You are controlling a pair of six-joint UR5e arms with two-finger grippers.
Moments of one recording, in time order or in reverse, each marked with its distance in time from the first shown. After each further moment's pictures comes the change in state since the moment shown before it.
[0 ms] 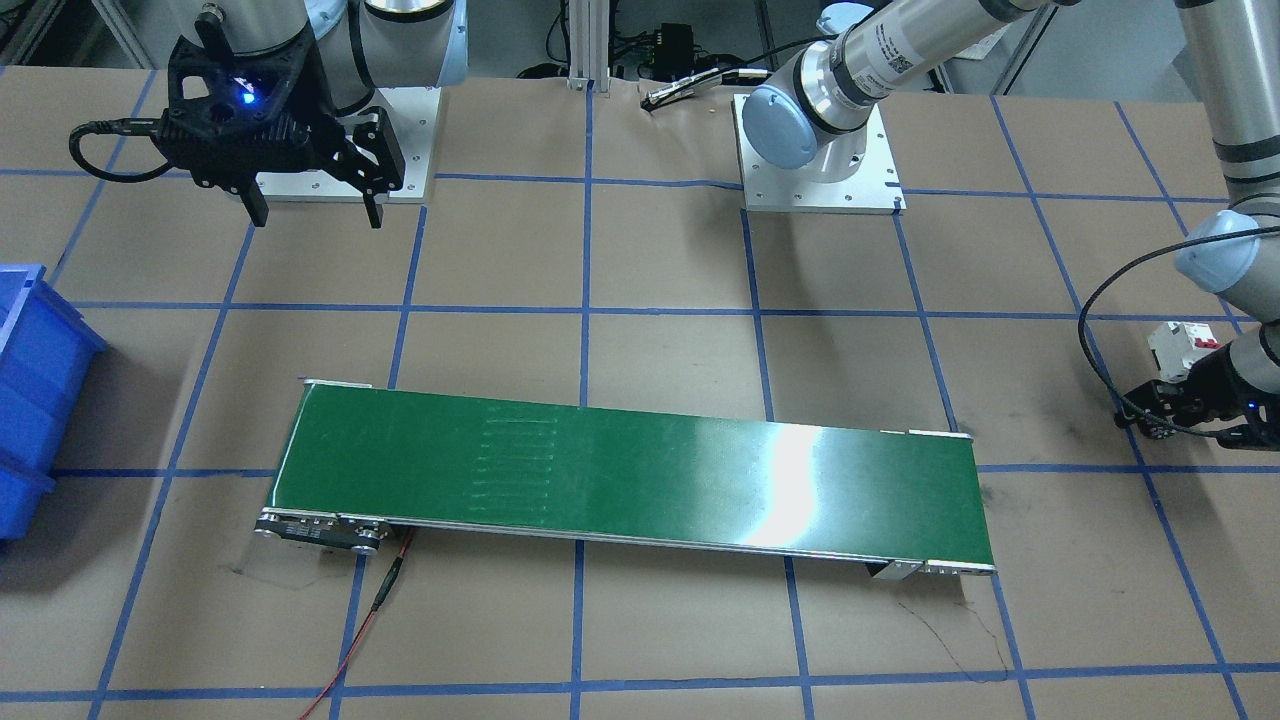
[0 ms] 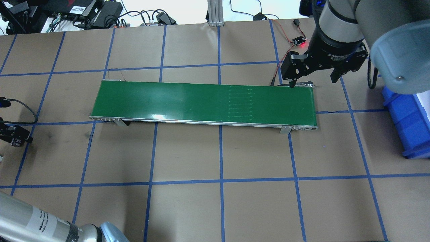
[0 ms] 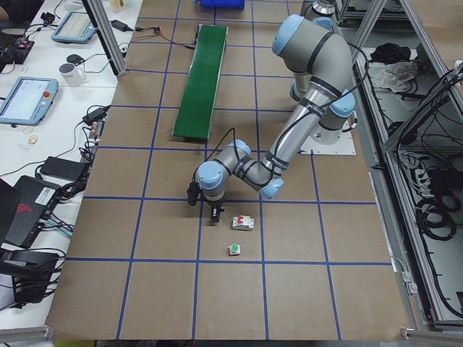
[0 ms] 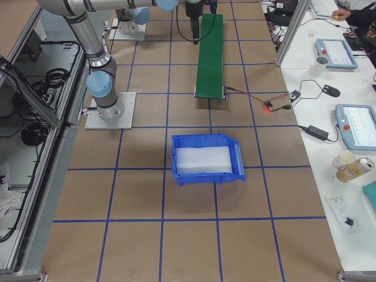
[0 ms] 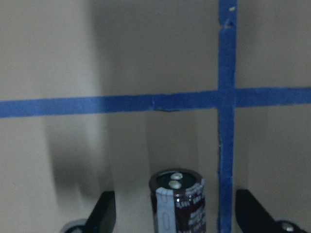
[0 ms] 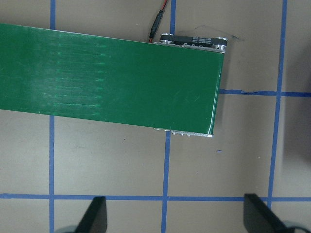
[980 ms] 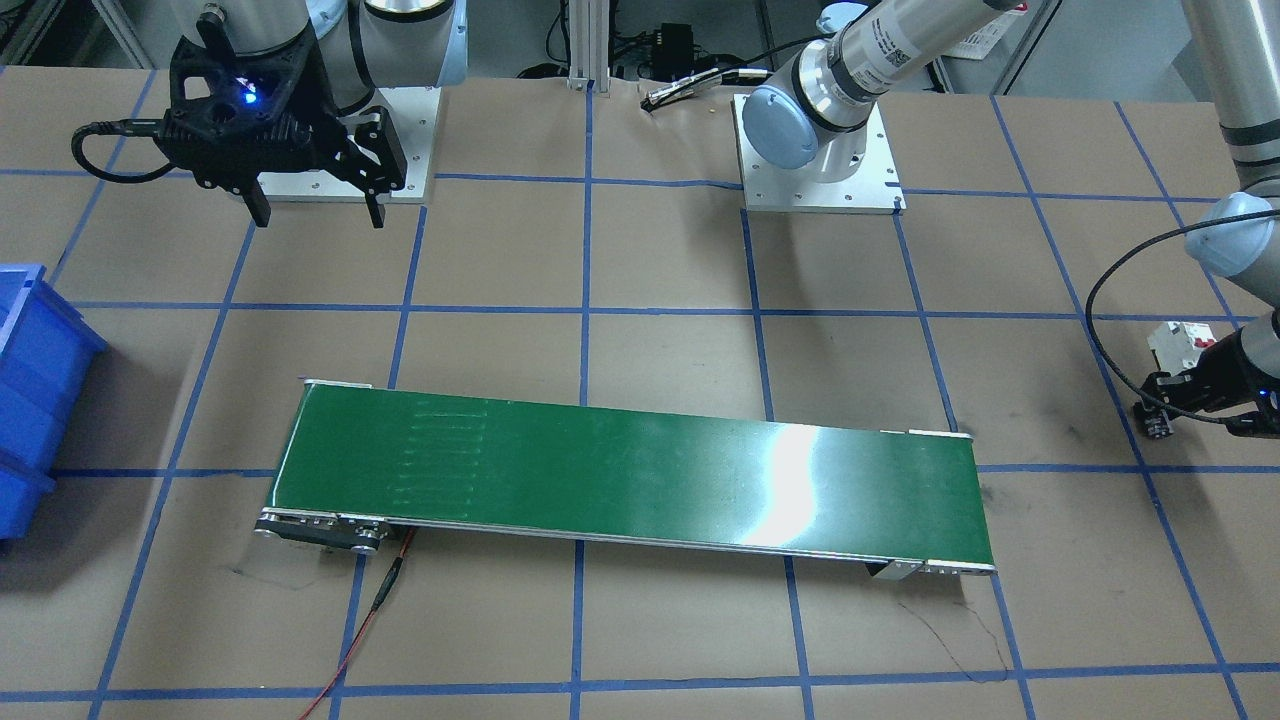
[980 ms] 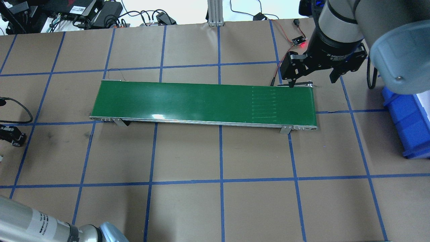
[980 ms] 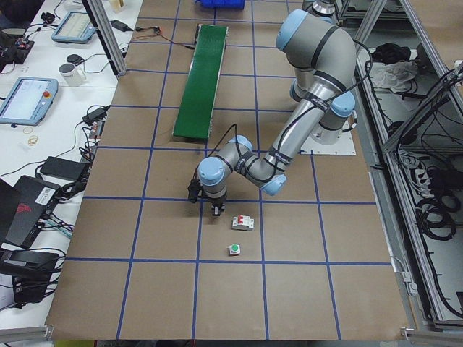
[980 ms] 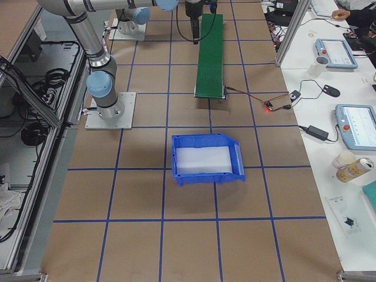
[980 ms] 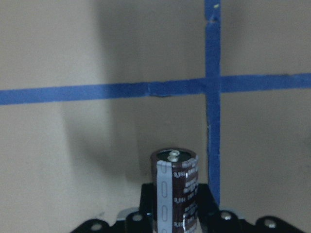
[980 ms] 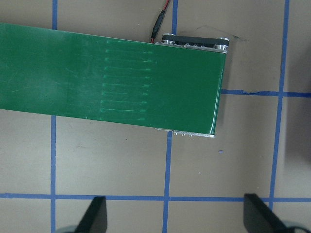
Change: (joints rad) left arm 0.004 0.038 -0.001 -0.043 0.005 0.015; right arm 0.001 0.000 0.000 -0.002 0.005 -0.001
